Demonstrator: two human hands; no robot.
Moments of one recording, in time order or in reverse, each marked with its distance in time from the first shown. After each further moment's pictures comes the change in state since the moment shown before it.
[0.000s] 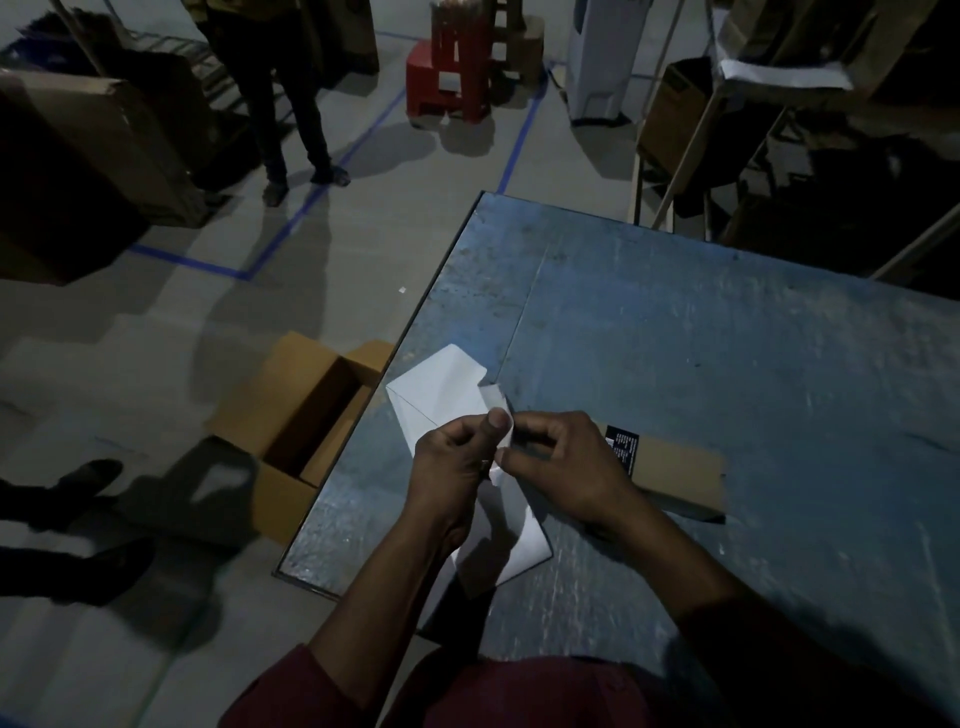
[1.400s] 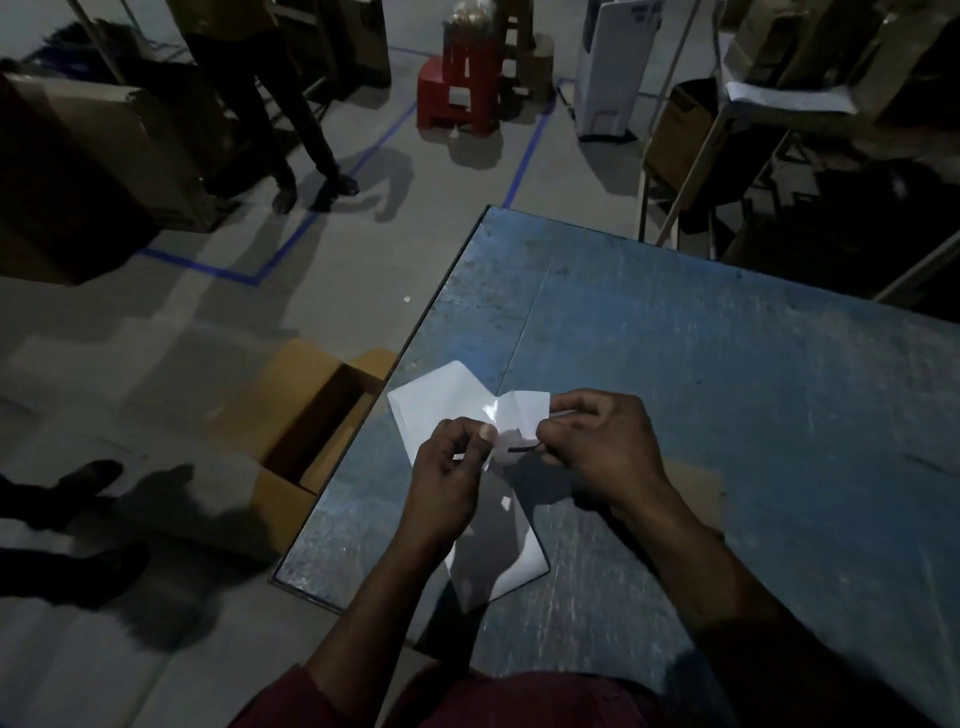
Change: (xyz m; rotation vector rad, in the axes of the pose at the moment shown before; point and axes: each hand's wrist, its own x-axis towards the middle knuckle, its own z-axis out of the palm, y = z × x) left_hand 0.007 -0.011 -0.013 0.466 0.003 0.386; right_hand 0.017 -0.007 -0.023 0.199 0.336 0.296
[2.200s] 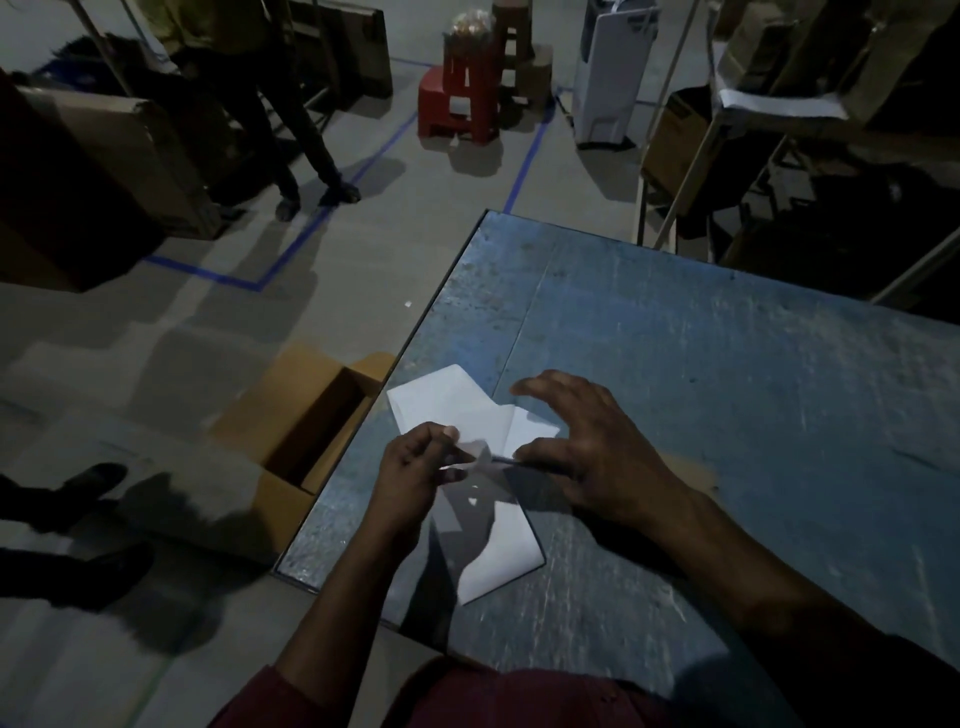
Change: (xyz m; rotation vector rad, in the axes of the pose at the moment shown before) left_hand -0.003 0.005 -0.032 -0.239 -0.016 -0.237; right_hand 0.000 0.012 -0.029 -0.904 -0.278 -1.194
